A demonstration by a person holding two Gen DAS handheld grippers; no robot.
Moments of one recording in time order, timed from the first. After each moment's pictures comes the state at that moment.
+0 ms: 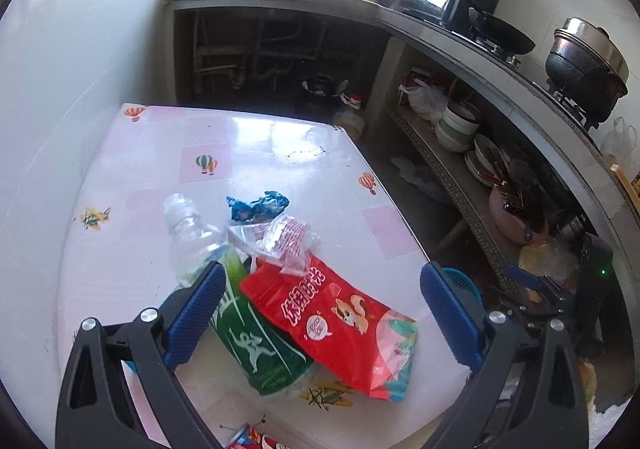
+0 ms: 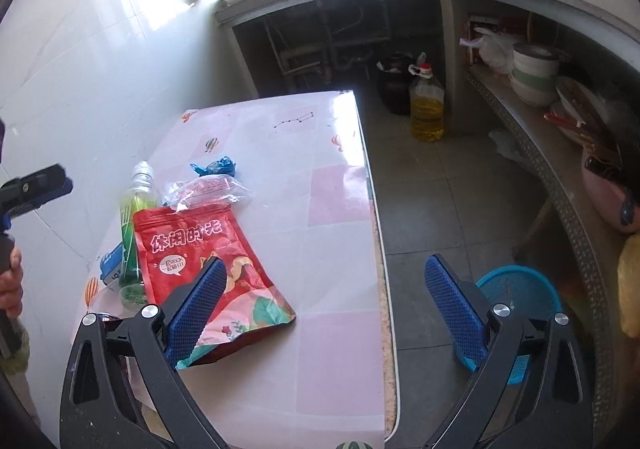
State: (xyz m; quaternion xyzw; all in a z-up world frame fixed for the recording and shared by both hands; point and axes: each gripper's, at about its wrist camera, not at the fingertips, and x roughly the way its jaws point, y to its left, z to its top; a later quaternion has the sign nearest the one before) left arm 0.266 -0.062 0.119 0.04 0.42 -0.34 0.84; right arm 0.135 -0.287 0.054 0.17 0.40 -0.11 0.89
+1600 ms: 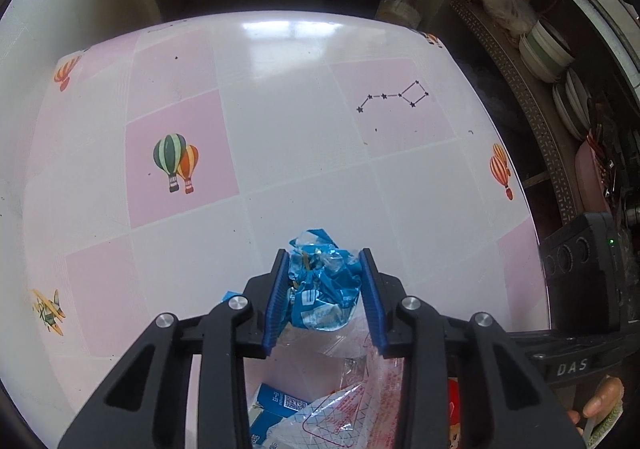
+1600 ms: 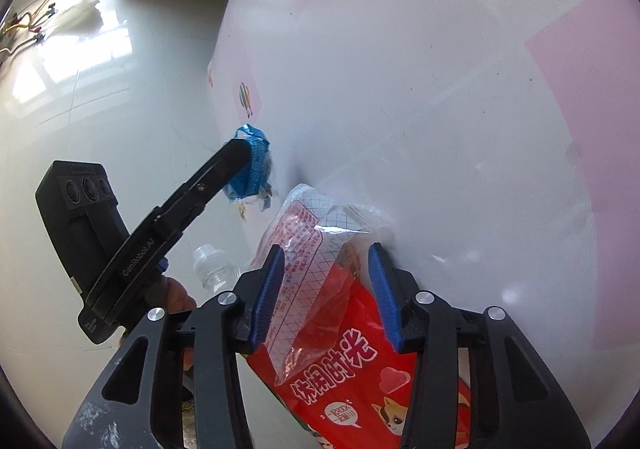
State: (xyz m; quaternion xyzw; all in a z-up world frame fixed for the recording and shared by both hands) left arm 0.480 -0.160 -0.005 0.14 0.59 -0.27 0.74; right arm 0.363 -0.301 -0.103 0.59 0.55 0.10 0.58
